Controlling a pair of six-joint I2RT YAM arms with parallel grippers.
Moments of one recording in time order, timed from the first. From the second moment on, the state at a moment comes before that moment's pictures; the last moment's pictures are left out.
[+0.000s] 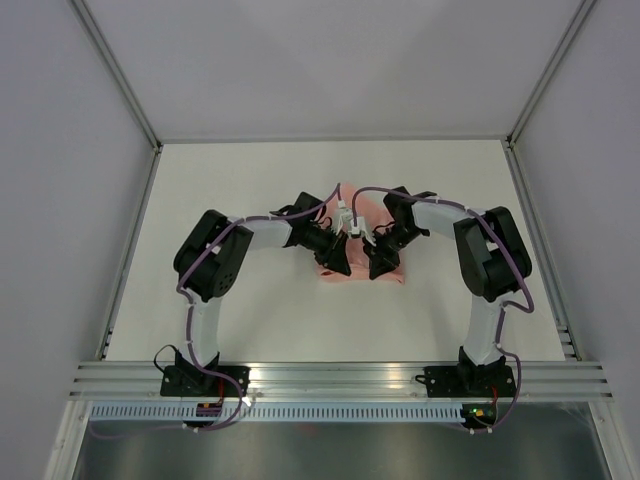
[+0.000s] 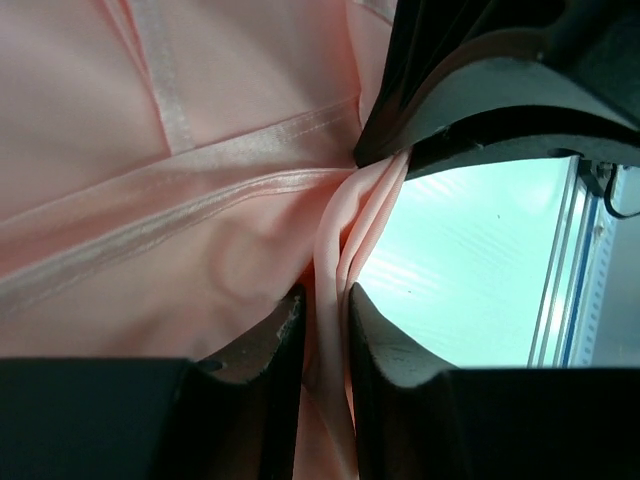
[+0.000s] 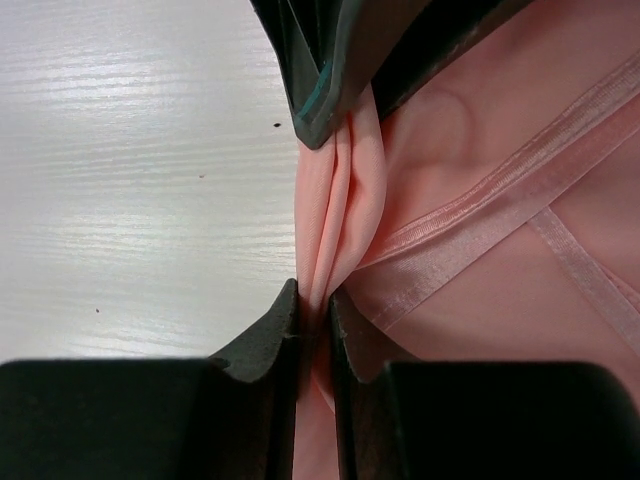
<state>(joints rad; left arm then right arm) -0.58 2.08 1.24 -0.17 0.88 0.08 0.36 1.96 1.24 -0.83 -0.76 -1.07</state>
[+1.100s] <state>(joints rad) -0.78 1.49 0.67 0.64 0.16 0.24 0.28 2.29 1.55 -1.28 -0.90 -1.04</state>
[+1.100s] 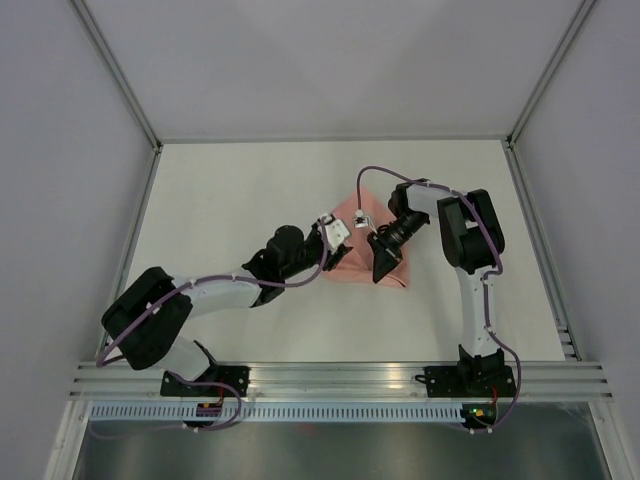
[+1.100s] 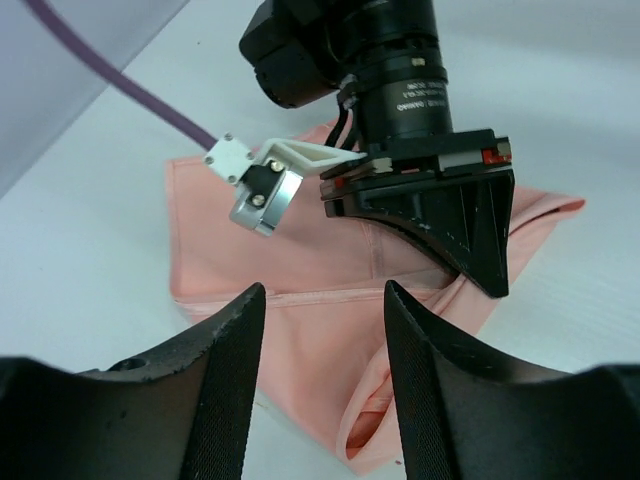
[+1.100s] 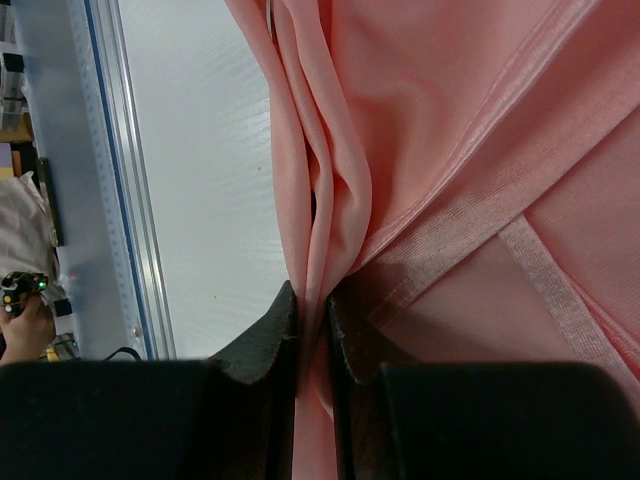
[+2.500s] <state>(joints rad) -1.04 1.84 0.77 0.52 0.03 0.90 0.25 2.36 1.59 -1.38 -0.92 -1.02</state>
